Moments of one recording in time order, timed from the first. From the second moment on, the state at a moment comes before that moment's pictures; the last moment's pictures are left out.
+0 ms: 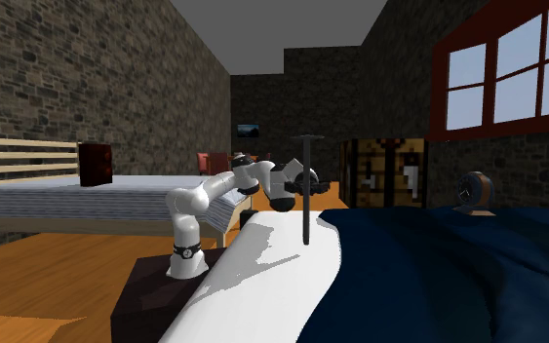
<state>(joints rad) -1.04 -1.27 1.41 -2.14 -0.33 2.74 1.57</state>
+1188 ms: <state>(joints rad) -1.03 -1.20 1.34 -2.09 -0.35 2.71 1.49</state>
